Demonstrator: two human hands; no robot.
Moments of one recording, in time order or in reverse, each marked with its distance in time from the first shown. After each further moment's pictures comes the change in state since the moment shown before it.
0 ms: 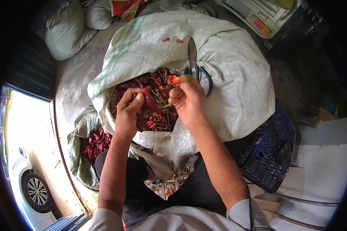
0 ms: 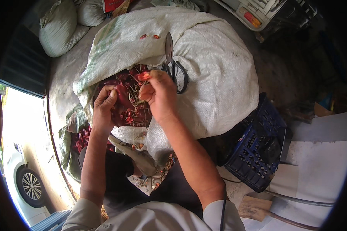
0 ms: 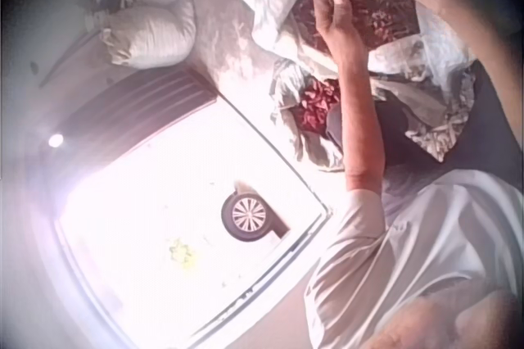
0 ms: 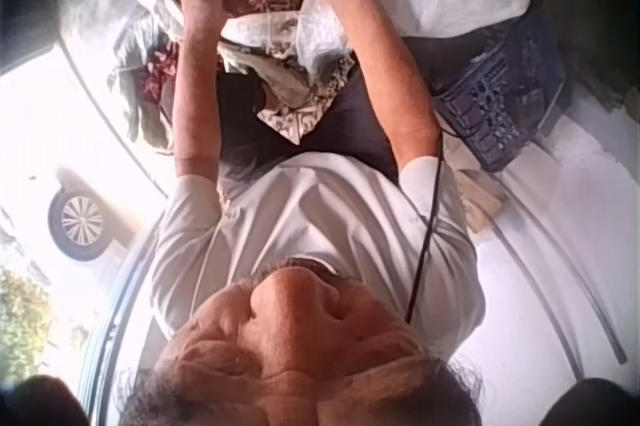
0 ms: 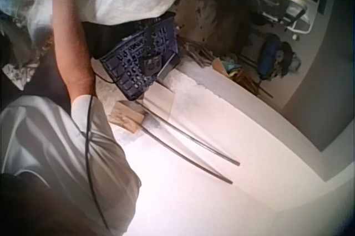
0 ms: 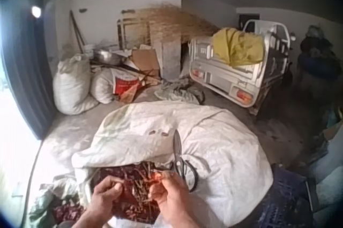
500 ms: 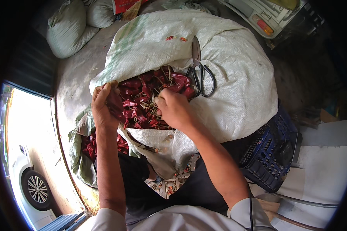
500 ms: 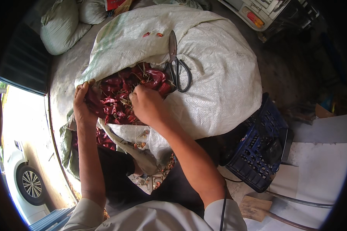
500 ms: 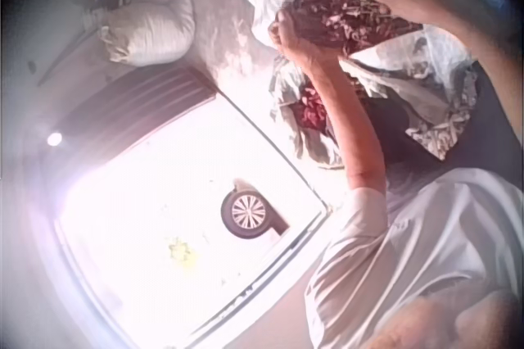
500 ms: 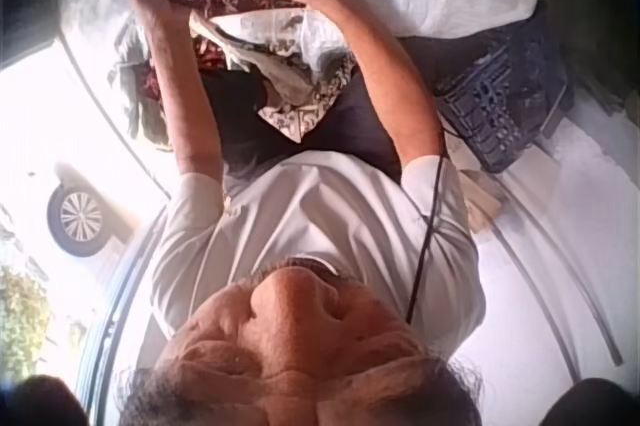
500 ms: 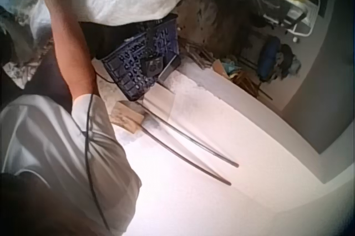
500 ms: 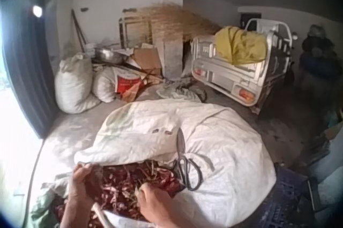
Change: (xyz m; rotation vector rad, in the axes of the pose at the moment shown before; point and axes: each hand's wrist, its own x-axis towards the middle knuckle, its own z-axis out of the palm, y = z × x) left_hand 0.019 0.028 -0.055 -0.350 0.224 0.185; right_hand -0.009 0.025 0.010 -1.425 -0.223 -0.091
